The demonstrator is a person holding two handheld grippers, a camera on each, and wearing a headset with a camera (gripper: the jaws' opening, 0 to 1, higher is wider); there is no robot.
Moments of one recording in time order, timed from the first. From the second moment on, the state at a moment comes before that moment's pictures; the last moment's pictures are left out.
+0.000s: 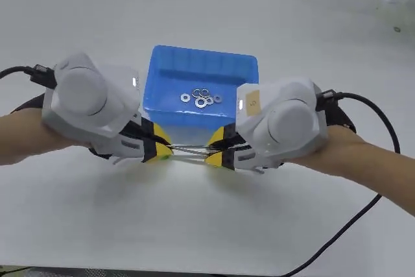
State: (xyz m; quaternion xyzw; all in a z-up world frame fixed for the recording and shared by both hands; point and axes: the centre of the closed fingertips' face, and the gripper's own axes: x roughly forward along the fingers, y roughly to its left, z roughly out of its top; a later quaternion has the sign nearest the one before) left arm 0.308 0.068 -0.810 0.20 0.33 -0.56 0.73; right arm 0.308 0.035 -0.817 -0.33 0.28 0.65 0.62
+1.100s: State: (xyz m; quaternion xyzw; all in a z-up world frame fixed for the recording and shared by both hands) left arm 0.275 0.113 -0.748 0.21 0.30 -0.46 0.81; right arm 0.302 -0.033 -0.748 -0.24 0.25 0.51 0.78
